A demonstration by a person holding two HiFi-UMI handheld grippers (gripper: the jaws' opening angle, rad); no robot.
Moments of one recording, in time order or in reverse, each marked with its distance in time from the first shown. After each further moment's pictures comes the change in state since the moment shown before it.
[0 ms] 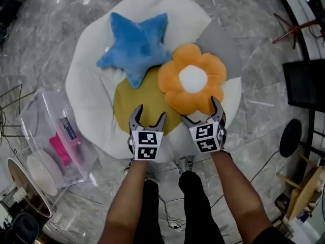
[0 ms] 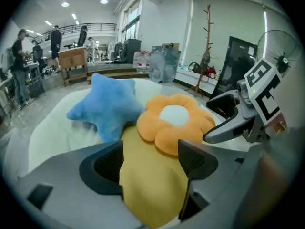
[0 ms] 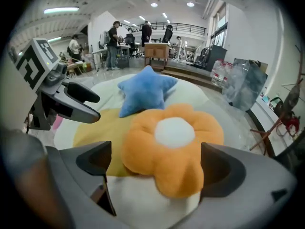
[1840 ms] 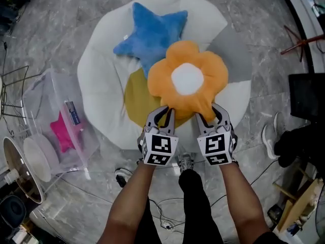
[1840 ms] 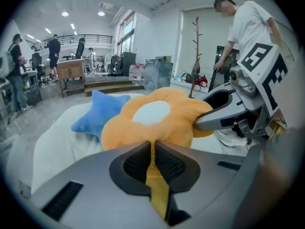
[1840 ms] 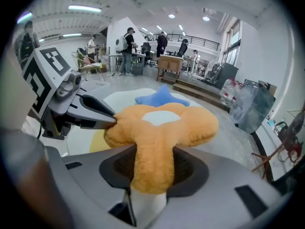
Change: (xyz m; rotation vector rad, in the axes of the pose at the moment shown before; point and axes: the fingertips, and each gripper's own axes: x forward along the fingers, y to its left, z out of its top) left arm -0.057 -0.029 0.019 0.055 -0.148 -0.036; right arm -0.069 0.046 0.047 -0.158 -0.117 0.045
